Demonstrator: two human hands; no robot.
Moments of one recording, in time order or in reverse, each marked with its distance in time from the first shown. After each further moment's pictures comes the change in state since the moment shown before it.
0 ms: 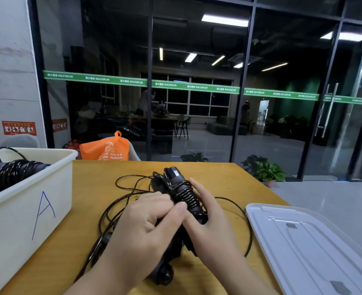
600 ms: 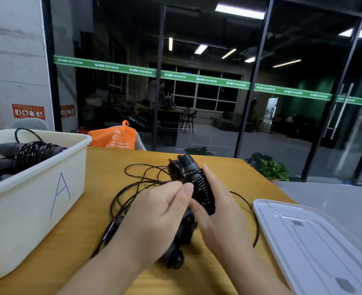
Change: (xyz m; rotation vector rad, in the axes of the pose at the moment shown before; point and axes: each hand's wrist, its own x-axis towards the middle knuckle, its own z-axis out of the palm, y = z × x) left_hand -0.001 0.015 -0.009 -0.004 -0.060 -0.259; right_hand 0.001 0.001 0.003 -0.395 0.022 -0.135
